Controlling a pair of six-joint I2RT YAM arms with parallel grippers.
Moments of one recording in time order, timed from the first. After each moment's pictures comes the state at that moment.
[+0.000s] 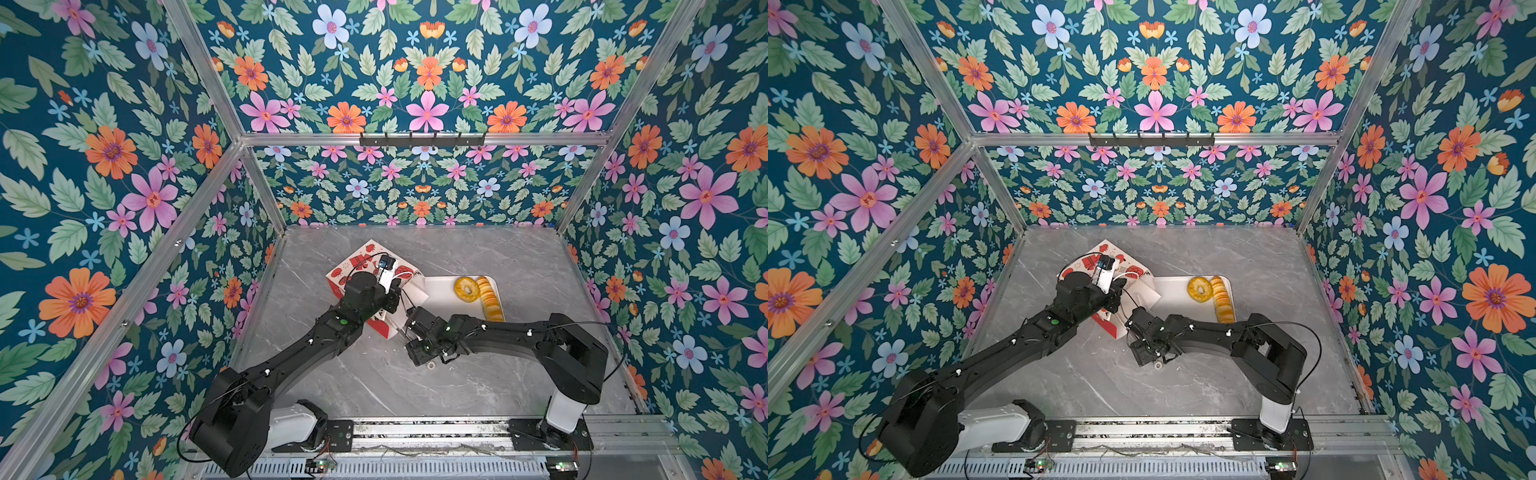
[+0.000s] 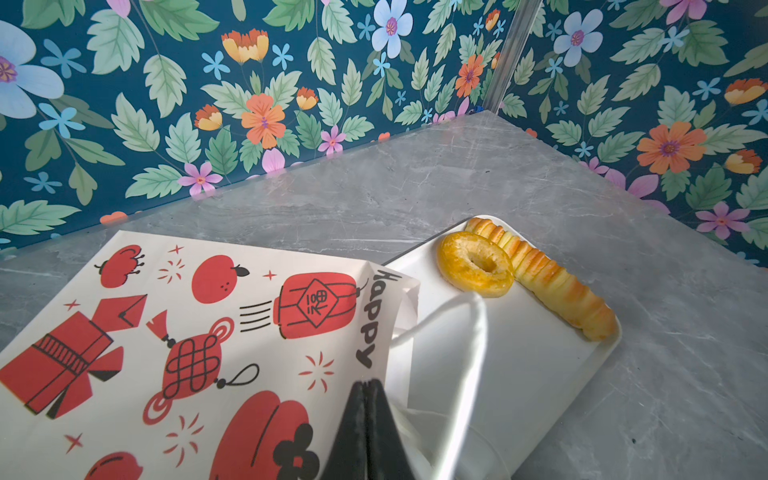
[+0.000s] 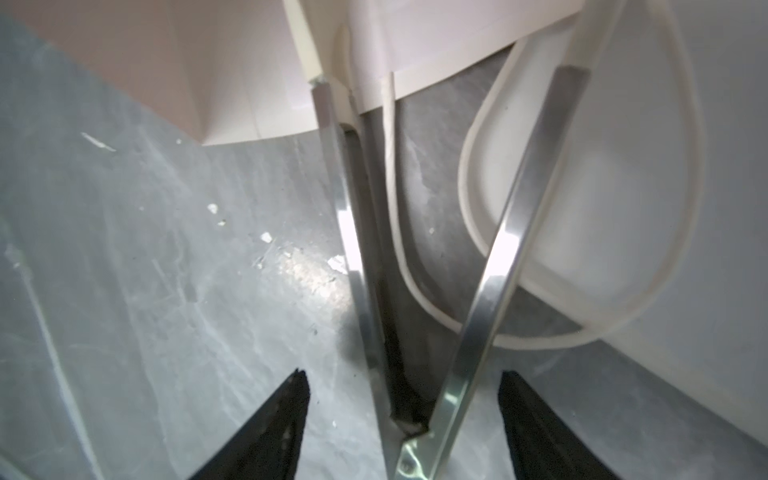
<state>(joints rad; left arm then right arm) -0.60 1.25 0.74 0.16 0.04 -0.05 1.00 1.80 1.09 -0.46 0.06 0.46</state>
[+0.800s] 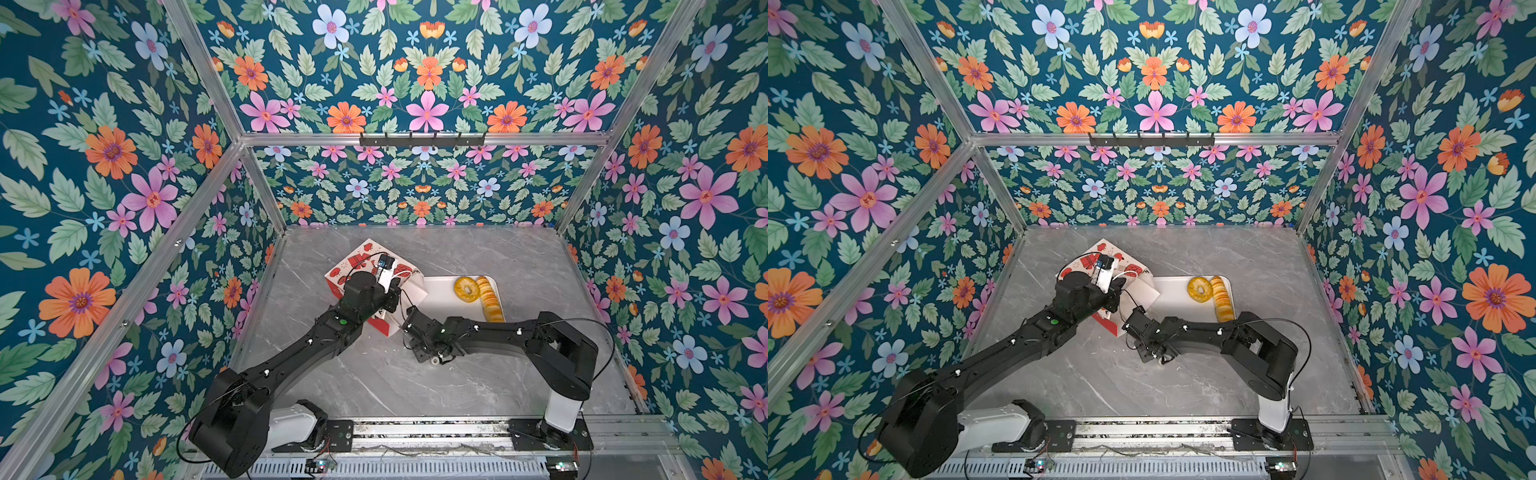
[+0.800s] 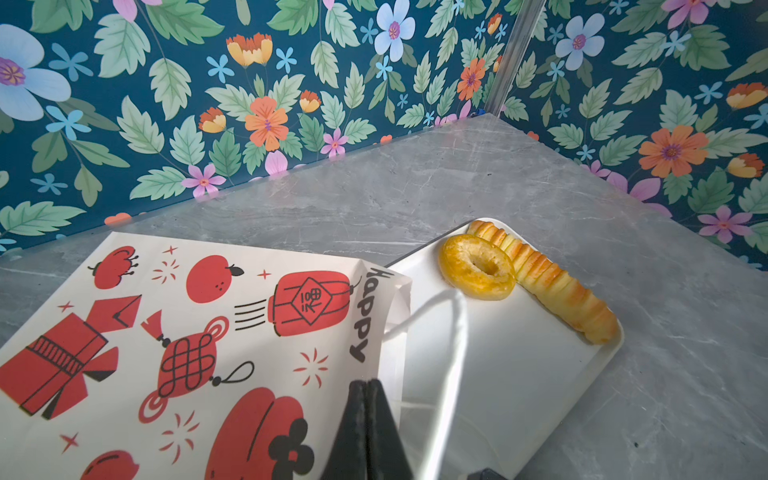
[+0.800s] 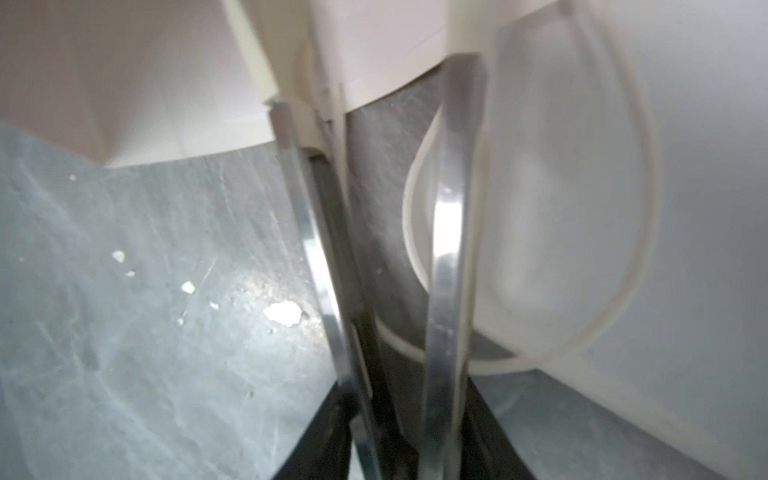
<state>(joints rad) -0.60 1.25 0.74 0.17 0.04 -0.06 1.01 1.82 1.09 -0.44 0.18 0.47</state>
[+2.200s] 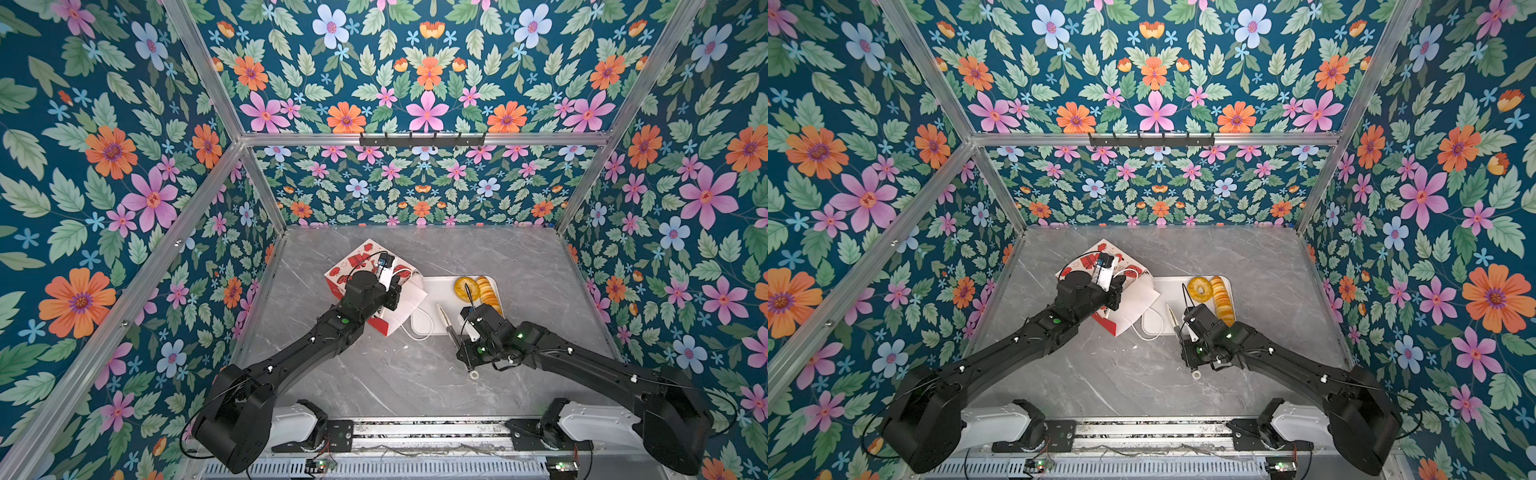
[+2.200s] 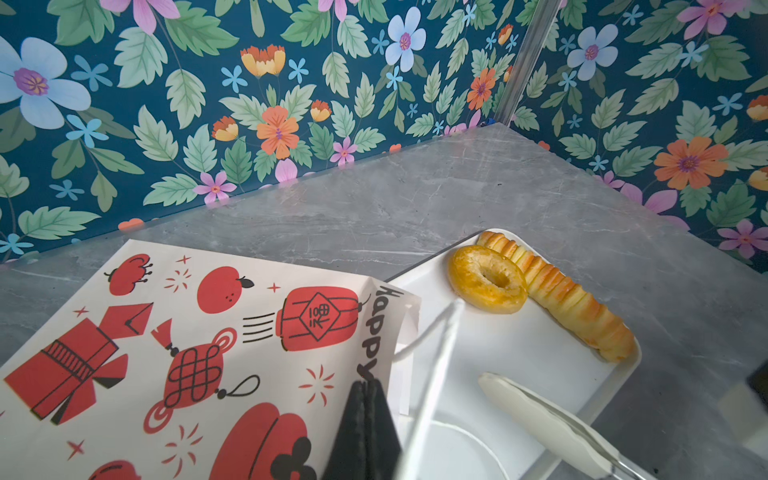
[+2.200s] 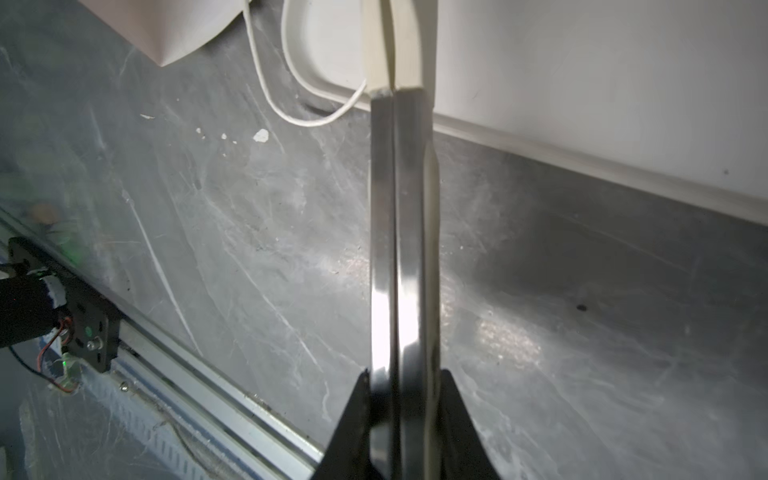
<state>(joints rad) -0.60 1.27 0.74 0.21 0.00 -0.06 0.76 1.25 0.72 -0.58 -0.17 0.53</state>
